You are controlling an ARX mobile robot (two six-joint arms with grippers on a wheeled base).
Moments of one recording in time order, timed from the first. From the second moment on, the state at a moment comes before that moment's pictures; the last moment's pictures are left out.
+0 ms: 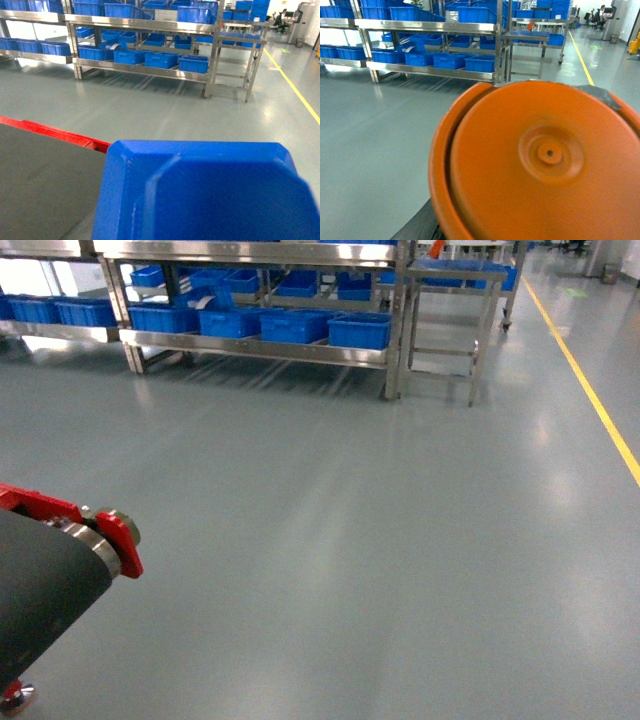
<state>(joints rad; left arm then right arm) 0.00 0.01 0.01 -0.01 0.00 -0.01 0.00 0.01 0.01 -0.01 0.00 0.01</state>
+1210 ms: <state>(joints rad) 0.00 0.01 0.01 -0.01 0.00 -0.01 0.00 0.01 0.01 -0.01 0.00 0.01</state>
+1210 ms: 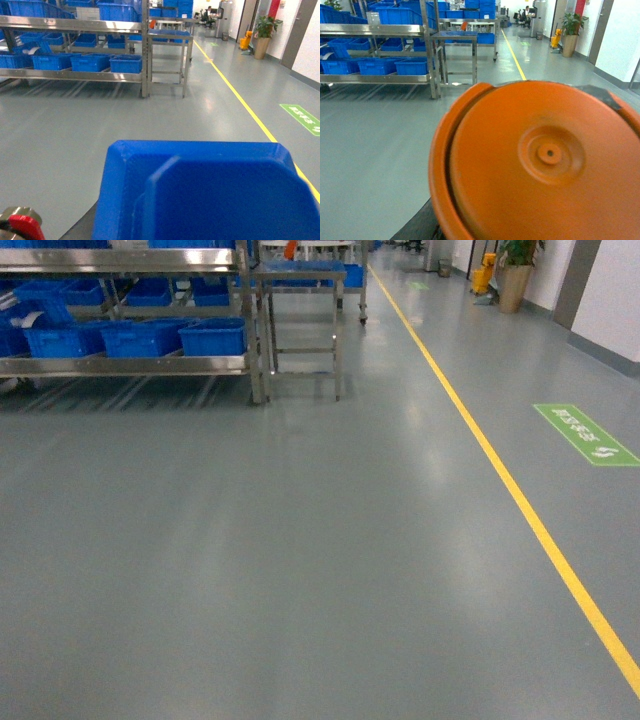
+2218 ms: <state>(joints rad) 0.00 0.01 0.01 -0.01 0.00 -0.01 0.00 0.01 0.01 -0.01 0.00 0.01</state>
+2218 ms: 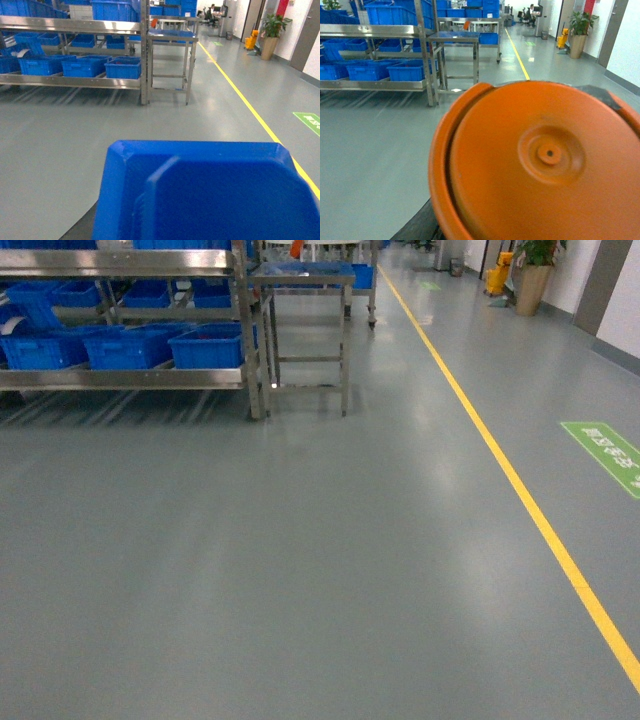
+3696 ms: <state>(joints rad) 0.00 0.01 0.01 -0.01 0.00 -0.01 0.00 0.01 0.01 -0.01 0.00 0.01</state>
